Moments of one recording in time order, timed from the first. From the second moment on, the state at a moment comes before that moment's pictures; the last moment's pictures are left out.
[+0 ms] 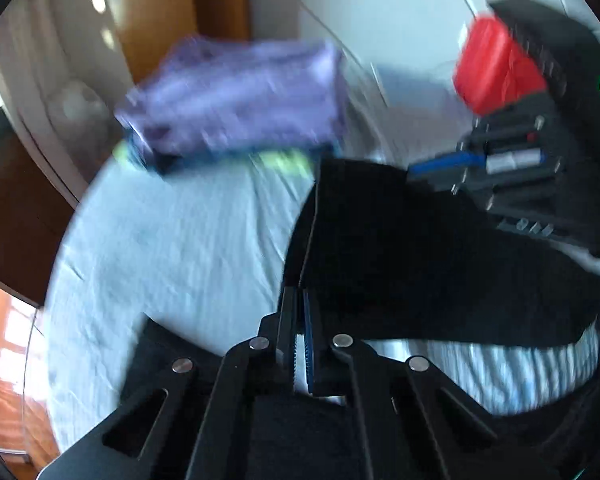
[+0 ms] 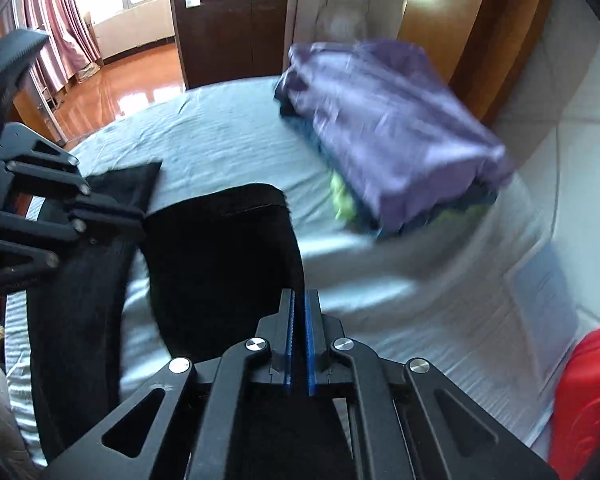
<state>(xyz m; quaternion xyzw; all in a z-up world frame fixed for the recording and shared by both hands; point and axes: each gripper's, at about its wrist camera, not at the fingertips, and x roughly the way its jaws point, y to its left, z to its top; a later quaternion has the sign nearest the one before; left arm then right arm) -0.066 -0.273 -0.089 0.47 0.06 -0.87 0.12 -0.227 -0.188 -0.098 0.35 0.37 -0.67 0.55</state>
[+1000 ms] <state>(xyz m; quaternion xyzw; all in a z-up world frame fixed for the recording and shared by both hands) -0.128 -0.197 -0.150 0.53 0.11 -0.84 0.01 -0.052 0.456 -0.057 0.56 -0.03 -0.82 -0.10</state>
